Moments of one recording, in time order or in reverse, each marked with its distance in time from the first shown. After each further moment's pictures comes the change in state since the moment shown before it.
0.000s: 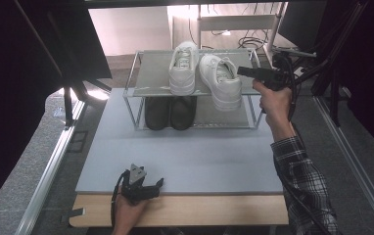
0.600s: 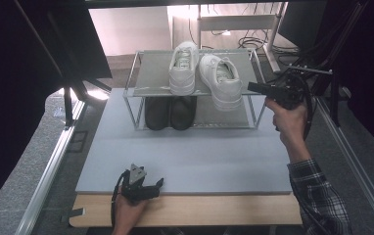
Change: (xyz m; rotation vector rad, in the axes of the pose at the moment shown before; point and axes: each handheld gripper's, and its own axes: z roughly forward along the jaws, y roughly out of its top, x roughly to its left) left arm 0.000 0.000 0.000 -0.006 0.000 -0.005; right arm -0.010 -0.035 -0.042 0.000 0.034 -0.094
